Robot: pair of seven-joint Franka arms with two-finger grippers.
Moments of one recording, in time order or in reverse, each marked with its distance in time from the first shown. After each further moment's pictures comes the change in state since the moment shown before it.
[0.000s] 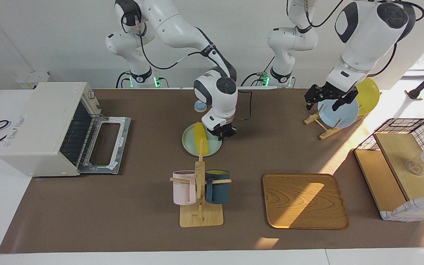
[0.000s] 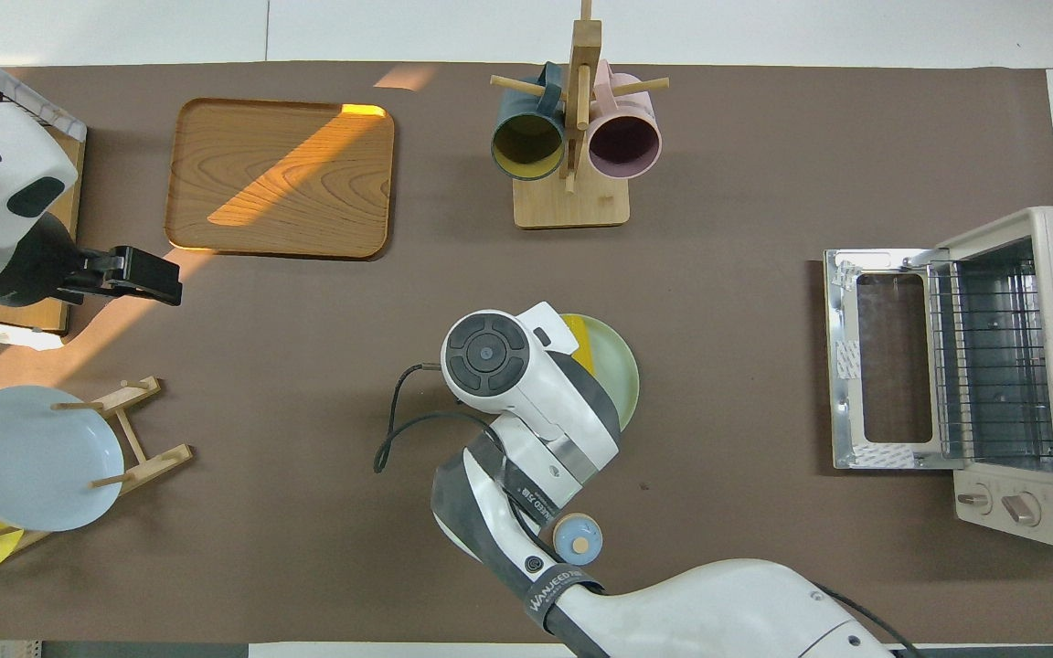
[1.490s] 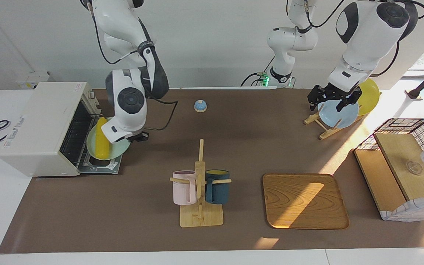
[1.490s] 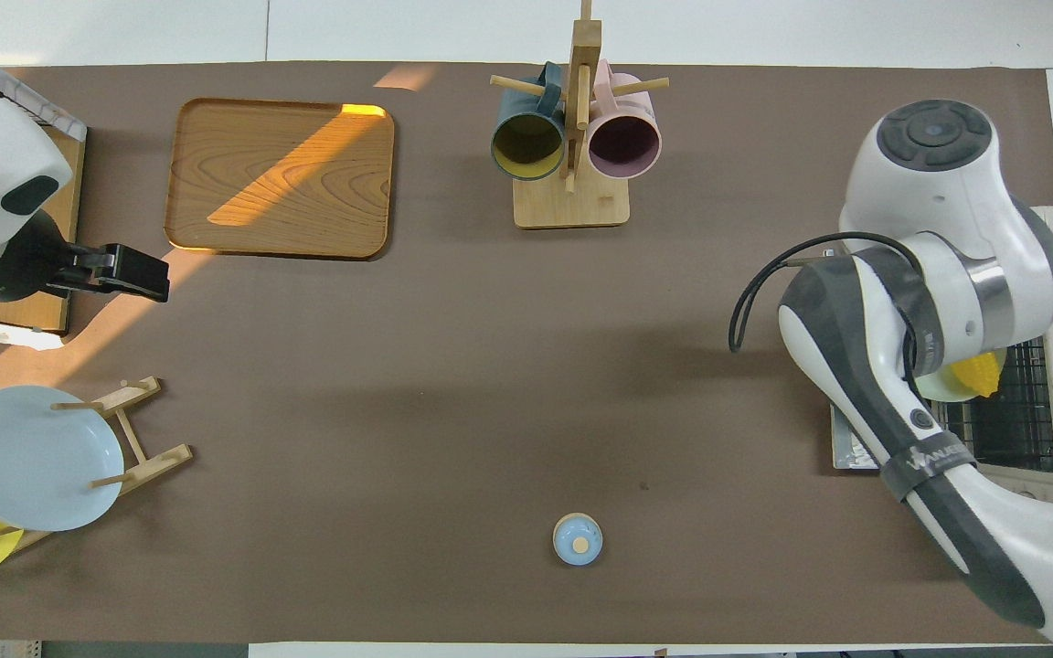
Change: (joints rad) left arm -0.001 0.003 0.004 0.014 0.040 -0.011 0.026; right arm -0.567 -0.237 -0.023 -0.017 -0.250 -0.504 -0.607
